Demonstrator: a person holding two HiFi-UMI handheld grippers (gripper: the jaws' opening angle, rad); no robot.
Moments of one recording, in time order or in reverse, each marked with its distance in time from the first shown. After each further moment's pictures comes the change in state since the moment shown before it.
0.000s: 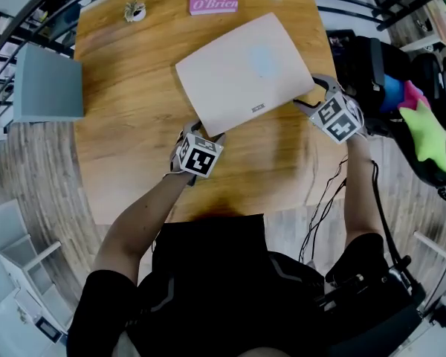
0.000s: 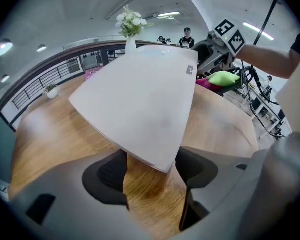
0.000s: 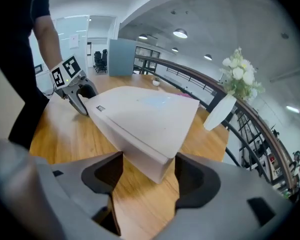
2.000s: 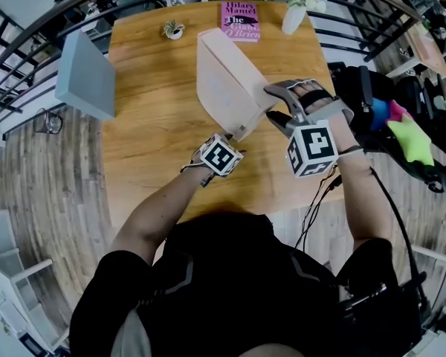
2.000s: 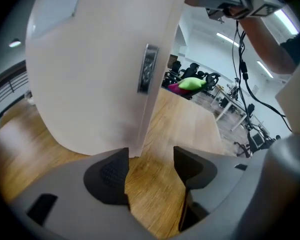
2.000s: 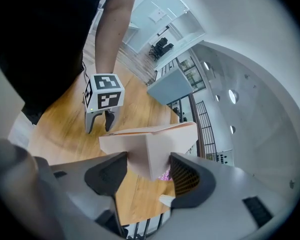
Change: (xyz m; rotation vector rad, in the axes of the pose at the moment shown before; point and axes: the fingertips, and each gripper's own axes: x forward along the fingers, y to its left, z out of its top) left arm -0.061 -0.017 -0.016 0.145 -0.055 -0.273; right arm -0.102 0.133 0.252 -0.867 -0.022 -0.213
